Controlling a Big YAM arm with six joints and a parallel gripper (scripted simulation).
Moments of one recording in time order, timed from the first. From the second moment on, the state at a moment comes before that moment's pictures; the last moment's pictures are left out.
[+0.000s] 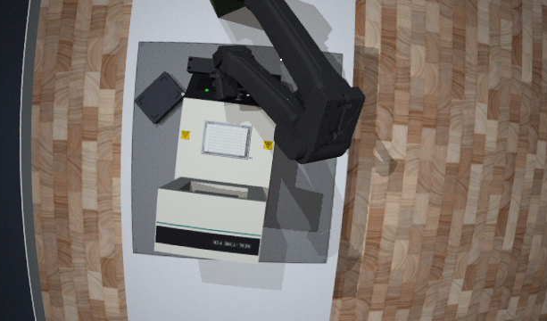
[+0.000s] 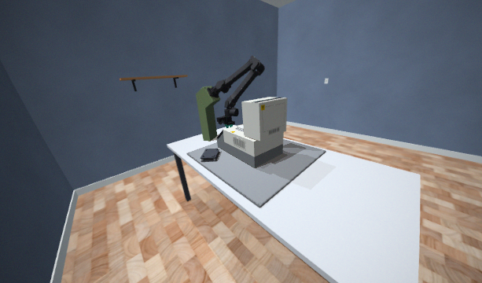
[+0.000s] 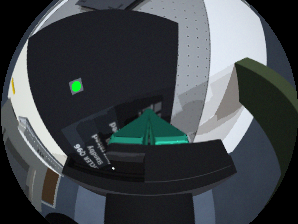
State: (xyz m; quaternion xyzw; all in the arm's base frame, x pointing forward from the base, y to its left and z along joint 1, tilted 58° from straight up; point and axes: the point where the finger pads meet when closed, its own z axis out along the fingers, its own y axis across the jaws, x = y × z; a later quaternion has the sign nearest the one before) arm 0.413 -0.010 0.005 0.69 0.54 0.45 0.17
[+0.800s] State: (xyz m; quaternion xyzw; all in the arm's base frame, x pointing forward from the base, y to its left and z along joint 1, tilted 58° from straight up) arm 0.412 -0.008 0.006 0.69 0.54 0.45 0.16
